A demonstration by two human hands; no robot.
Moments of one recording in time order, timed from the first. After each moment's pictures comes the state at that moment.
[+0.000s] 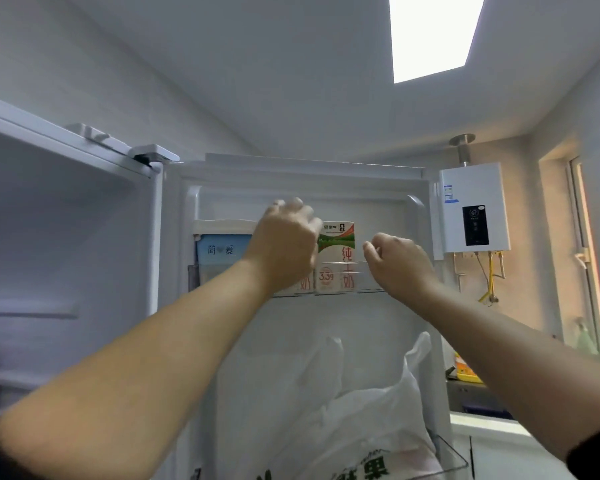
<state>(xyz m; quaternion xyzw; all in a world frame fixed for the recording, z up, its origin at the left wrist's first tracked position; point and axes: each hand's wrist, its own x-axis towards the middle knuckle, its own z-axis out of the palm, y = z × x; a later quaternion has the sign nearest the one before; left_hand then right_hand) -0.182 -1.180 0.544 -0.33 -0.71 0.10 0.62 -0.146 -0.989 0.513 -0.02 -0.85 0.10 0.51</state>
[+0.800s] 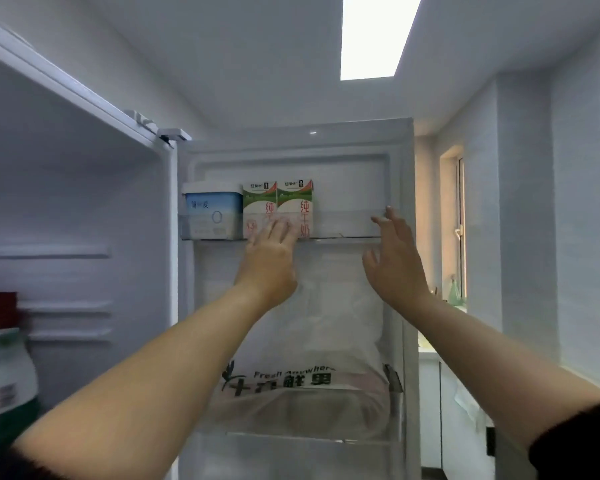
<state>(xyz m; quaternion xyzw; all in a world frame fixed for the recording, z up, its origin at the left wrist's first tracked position) -0.032 -1.272 0.438 -0.38 -0.82 -0.15 0.40 0.066 -1.093 0.427 -0.04 -0.80 0.12 0.58</state>
